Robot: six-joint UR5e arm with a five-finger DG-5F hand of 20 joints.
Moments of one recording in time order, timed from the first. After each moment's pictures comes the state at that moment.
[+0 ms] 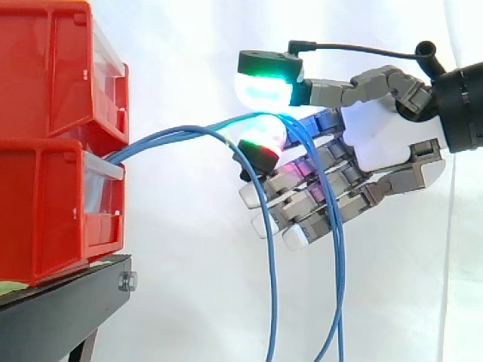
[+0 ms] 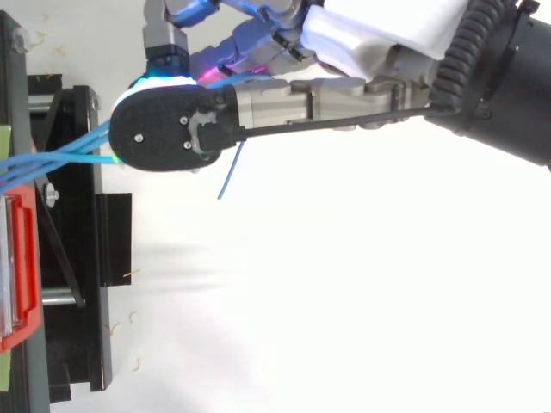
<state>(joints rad) 0.15 -2.31 -0.88 -3.31 -1.04 -0.05</state>
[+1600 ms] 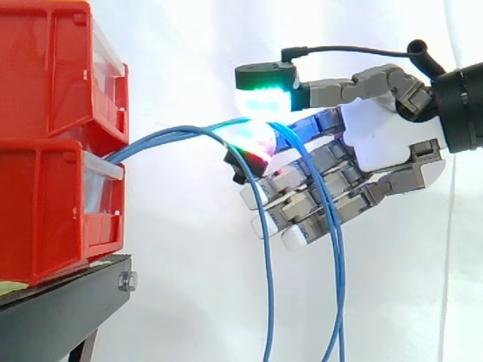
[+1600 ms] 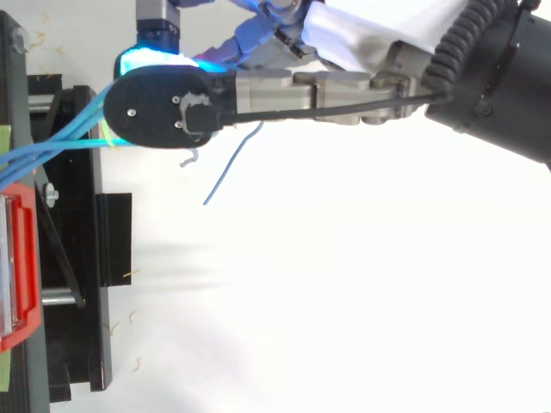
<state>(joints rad) 0.15 -2.31 -0.88 -3.31 -1.03 -0.05</state>
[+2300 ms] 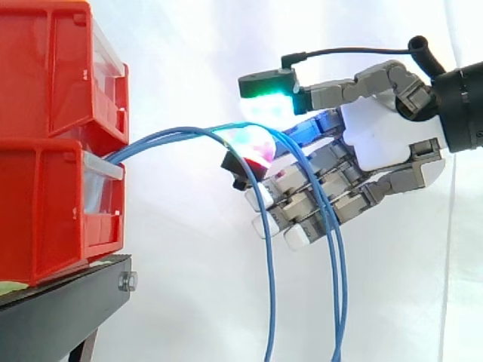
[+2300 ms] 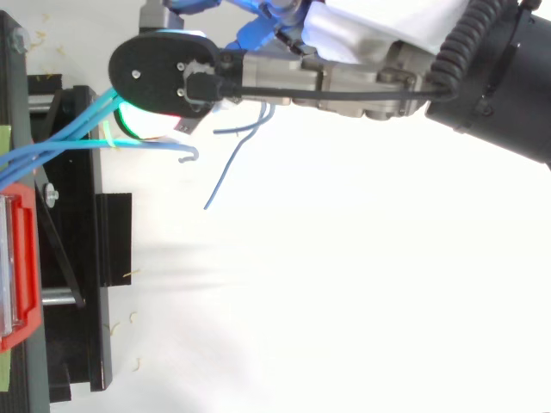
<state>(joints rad) 0.15 -2.31 -0.88 -3.31 -1.04 -0.05</state>
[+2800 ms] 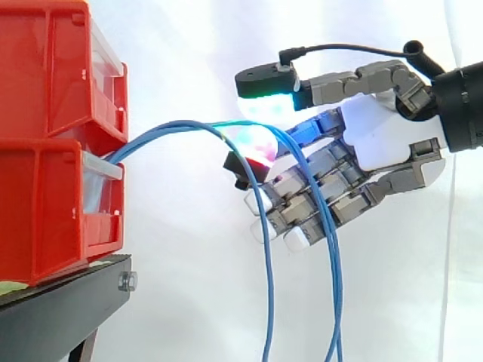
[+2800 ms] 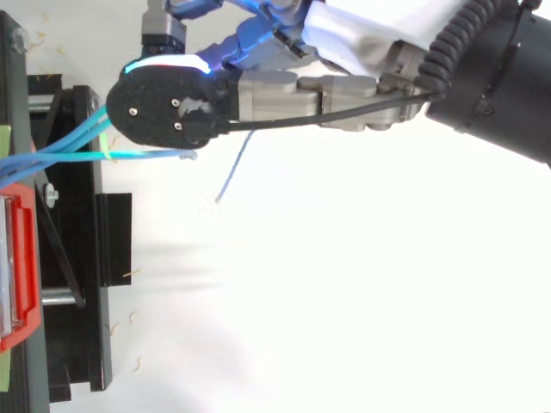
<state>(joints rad) 0.15 -2.31 -0.88 -3.31 -1.04 -0.05</state>
